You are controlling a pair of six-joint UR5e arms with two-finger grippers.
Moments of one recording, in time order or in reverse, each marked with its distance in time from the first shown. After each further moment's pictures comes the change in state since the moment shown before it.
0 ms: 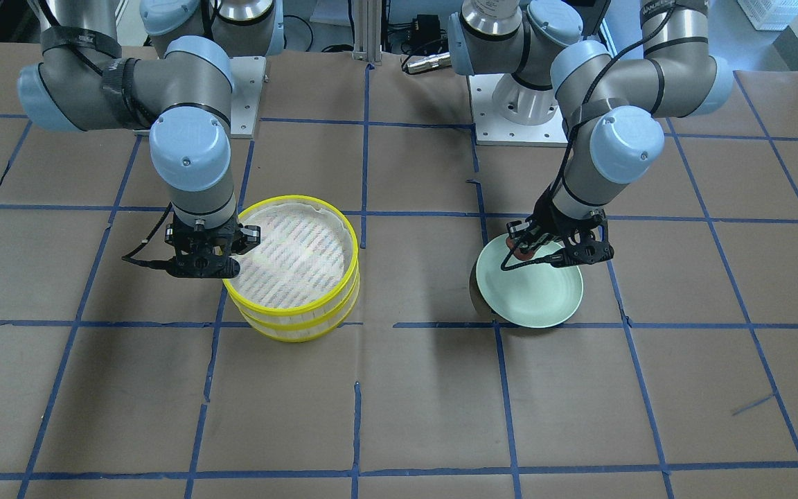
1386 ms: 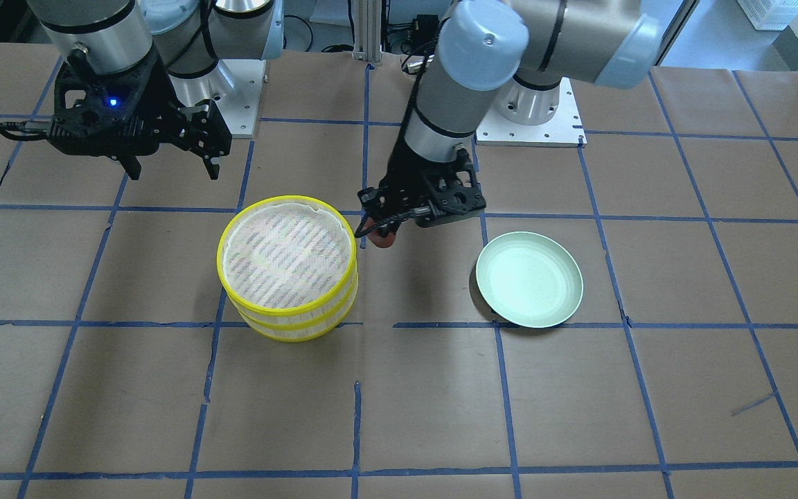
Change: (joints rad) left arm -0.452 -0.122 0.250 0.185 -0.187 -0.753; right arm -0.067 -0.206 -0.363 0.421 0.188 -0.006
